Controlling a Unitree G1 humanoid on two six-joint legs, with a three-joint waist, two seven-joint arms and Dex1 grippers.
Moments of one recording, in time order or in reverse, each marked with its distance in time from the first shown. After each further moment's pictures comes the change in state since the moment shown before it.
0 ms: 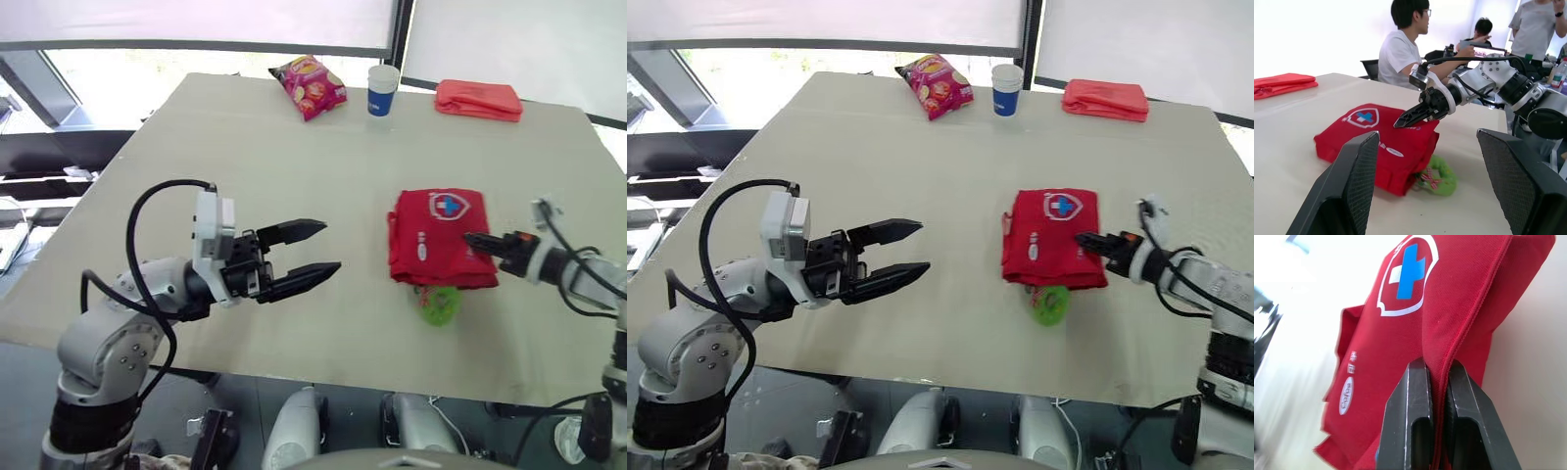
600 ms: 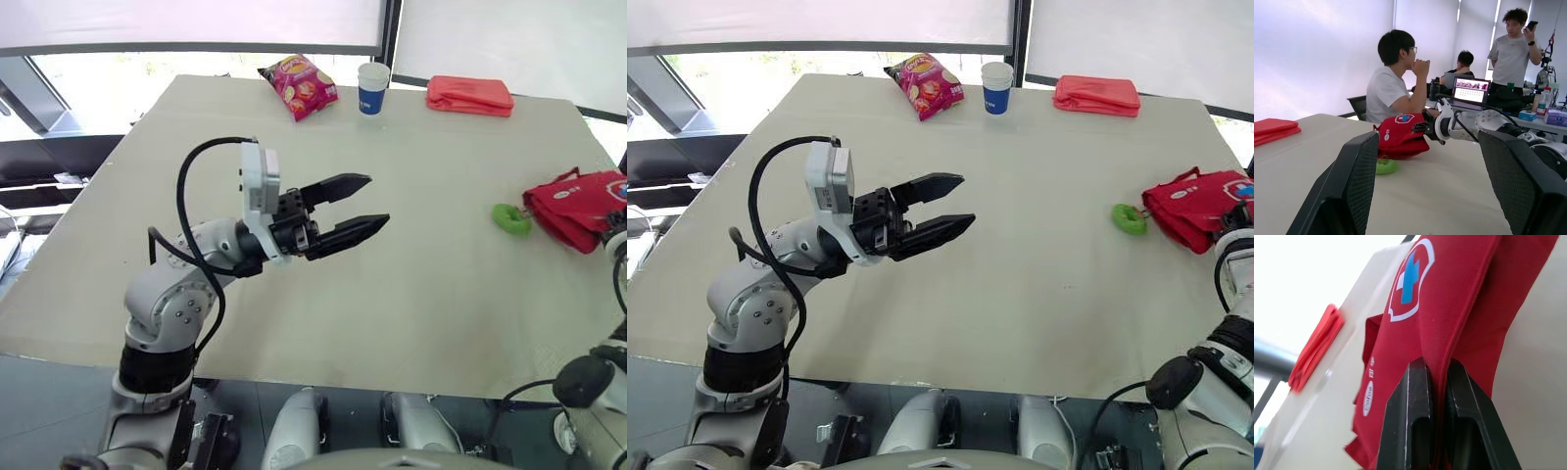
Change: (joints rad) left arm -0.289 -0.139 -0.148 0.115 0.025 -0.002 0.093; right arm -0.251 0.119 -0.336 0.552 -0.222 -0.836 -0.401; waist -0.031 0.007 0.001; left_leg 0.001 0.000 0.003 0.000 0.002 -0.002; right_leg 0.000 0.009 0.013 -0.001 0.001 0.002
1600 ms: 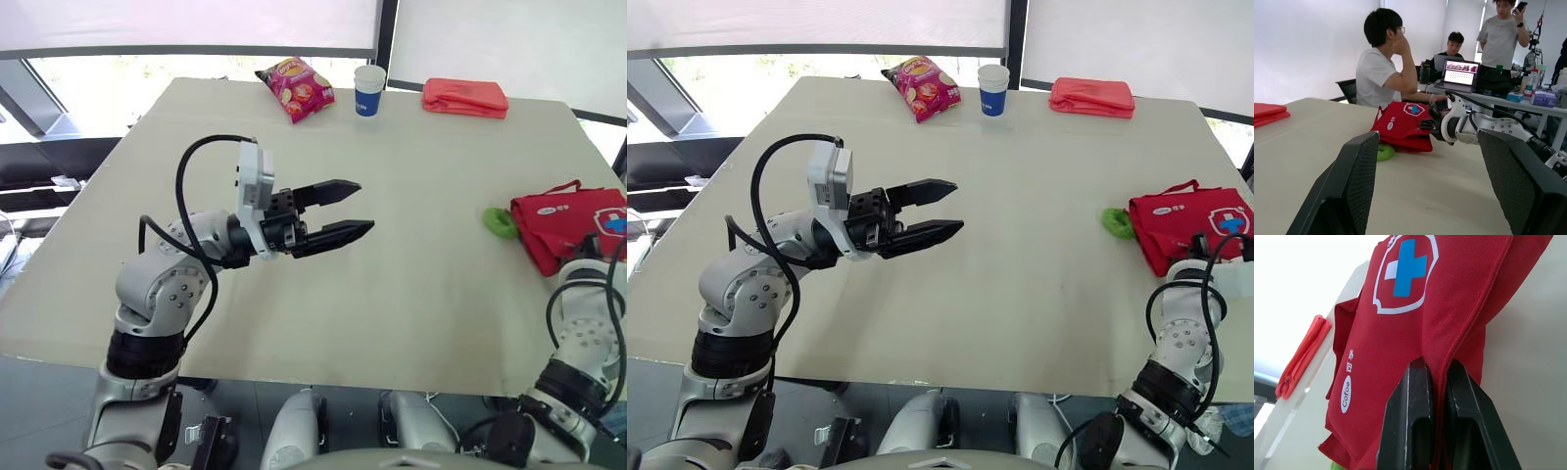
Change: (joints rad) left arm -0.008 0.081 0.002 0.097 0.025 0.000 -0.134; right arm 0.306 0.416 0.212 -0.633 0.061 -0.081 -0.292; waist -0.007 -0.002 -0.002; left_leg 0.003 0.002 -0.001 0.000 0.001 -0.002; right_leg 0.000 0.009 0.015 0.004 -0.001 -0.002
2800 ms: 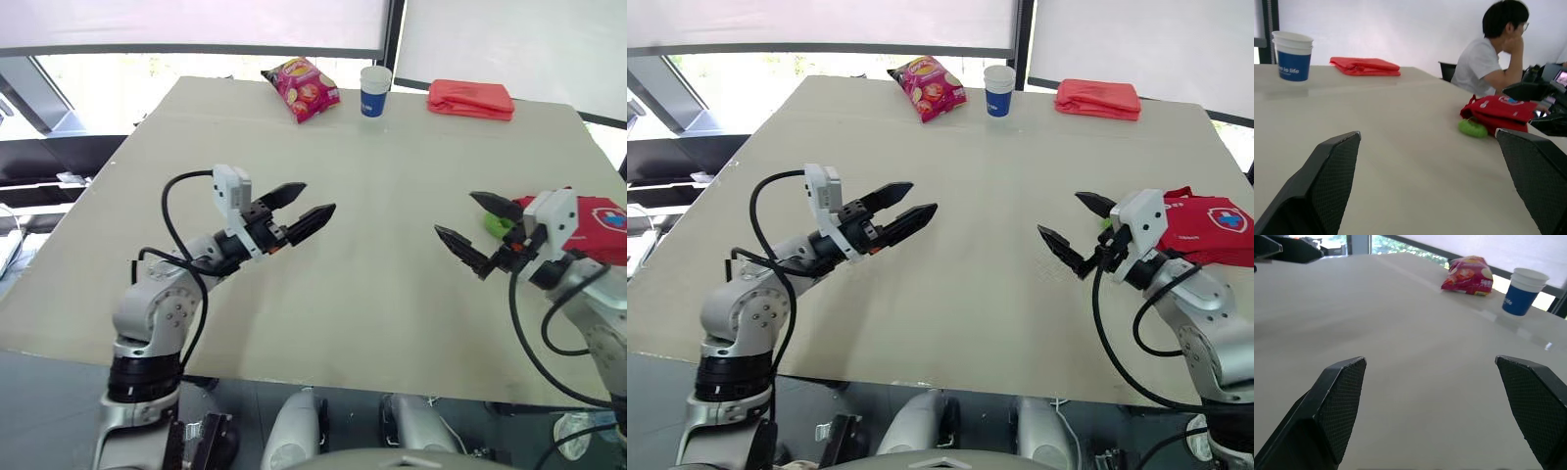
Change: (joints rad) left arm 0.205 0.001 0.125 0.093 0.109 -0.022 0.176; right arm 0.225 -0.653 0.637 -0.265 -0.300 -0.079 1.081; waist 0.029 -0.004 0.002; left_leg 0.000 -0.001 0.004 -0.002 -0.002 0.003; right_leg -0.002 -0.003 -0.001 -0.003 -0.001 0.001
